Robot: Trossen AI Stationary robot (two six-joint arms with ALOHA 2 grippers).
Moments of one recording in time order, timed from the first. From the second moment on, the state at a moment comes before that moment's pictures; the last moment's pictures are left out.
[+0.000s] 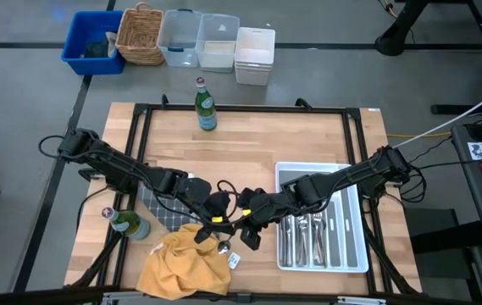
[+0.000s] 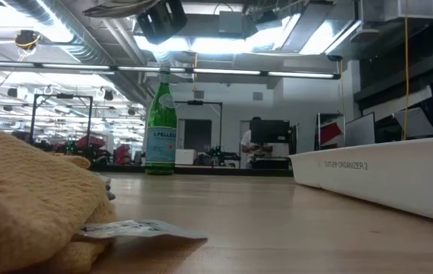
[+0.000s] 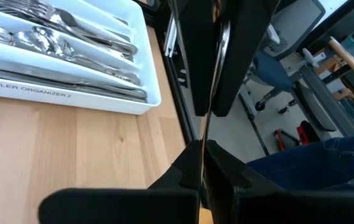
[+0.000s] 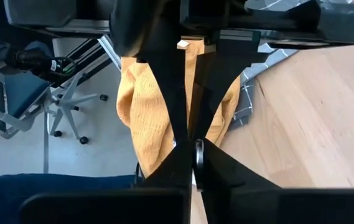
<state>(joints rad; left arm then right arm) -0.31 1.48 0.96 0.11 0.24 -0.50 0.36 1.82 1.72 -0.62 0.03 0.79</state>
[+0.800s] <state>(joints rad) -0.17 1.36 0.96 -0.07 0.32 -0.58 0.36 1.73 1.72 -0.76 0.18 0.97</state>
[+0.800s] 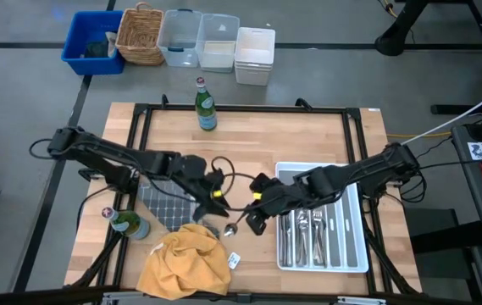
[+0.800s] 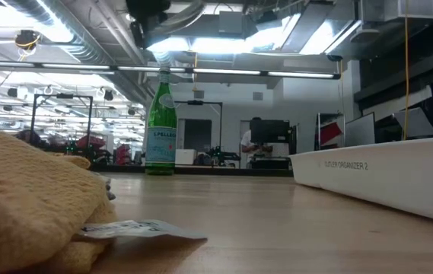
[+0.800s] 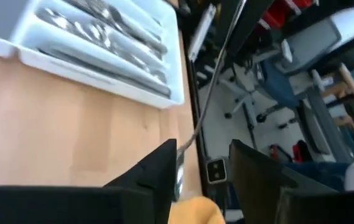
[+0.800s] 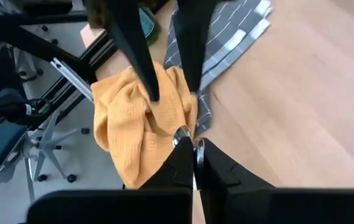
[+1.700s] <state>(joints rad) -0.17 1.49 0.96 0.06 -0.01 -0.98 0.59 1.52 1.72 -1.36 0.96 1.33</state>
